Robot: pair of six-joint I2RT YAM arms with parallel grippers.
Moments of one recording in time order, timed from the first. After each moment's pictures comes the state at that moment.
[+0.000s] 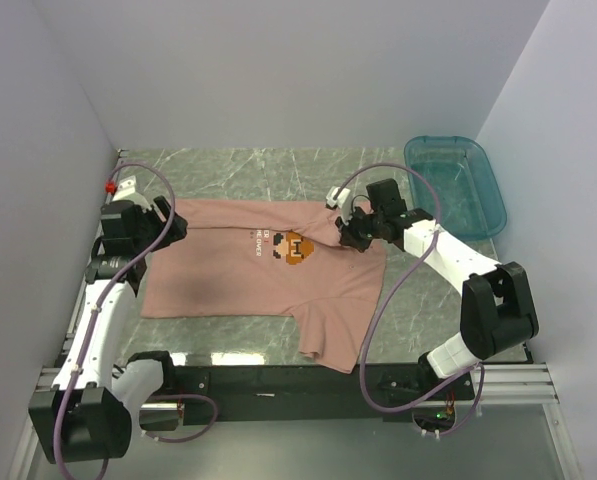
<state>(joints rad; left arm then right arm) 0.10 0.98 0.80 -0.31 0.13 -0.38 0.36 1.51 1.05 -0.40 -0.47 -0.56</state>
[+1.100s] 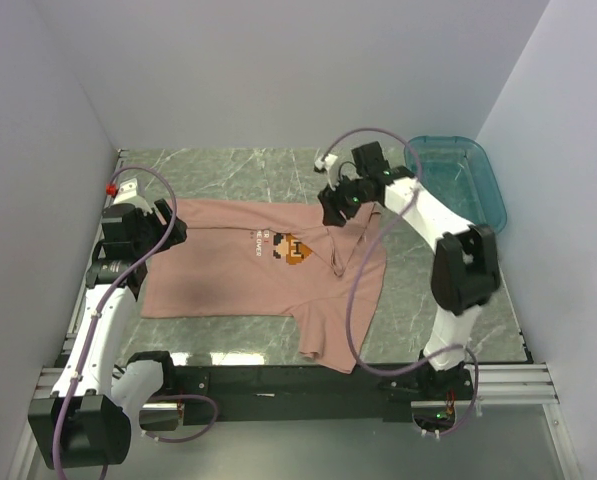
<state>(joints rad) 0.06 0.93 0.78 -0.33 0.09 -0.36 0.36 1.79 1.46 -0.62 -0.52 -0.52</state>
